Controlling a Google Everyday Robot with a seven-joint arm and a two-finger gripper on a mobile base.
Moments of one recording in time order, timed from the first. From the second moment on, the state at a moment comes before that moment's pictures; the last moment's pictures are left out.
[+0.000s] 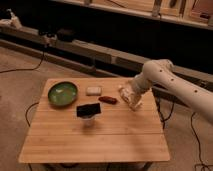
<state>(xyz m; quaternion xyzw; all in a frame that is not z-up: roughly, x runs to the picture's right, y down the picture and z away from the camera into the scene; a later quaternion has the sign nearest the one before) 0.145 0.029 0.815 -0.22 -0.17 0.01 0.96</state>
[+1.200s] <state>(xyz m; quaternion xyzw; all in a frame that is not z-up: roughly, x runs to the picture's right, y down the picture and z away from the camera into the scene) 0.083 0.027 0.892 -0.22 -0.17 0.01 0.96</state>
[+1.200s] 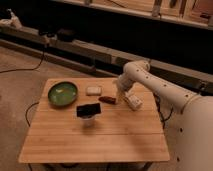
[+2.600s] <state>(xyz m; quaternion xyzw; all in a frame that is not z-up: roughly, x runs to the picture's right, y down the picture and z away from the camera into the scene) 0.042 0.047 0.949 -0.25 -0.15 0.01 0.96</state>
